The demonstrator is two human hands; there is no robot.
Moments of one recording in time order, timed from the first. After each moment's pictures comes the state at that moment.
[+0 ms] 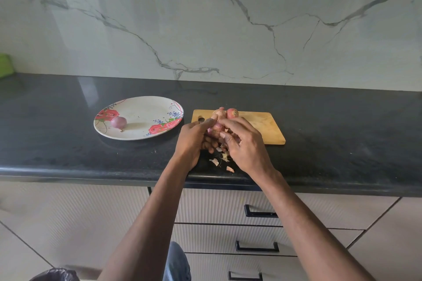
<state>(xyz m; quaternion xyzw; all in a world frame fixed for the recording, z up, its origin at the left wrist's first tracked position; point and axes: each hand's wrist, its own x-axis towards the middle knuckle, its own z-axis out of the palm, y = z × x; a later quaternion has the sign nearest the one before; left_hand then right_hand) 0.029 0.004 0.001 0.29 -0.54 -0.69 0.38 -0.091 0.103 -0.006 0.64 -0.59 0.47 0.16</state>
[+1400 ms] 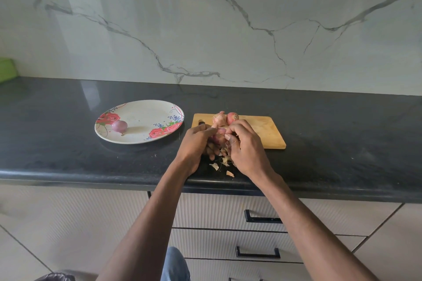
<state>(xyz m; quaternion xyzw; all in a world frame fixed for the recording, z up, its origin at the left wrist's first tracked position) 0.027 0.004 -0.001 0.28 -0.60 -0.67 0.34 -0.094 0.099 -0.008 0.62 -0.61 0.47 0.13</state>
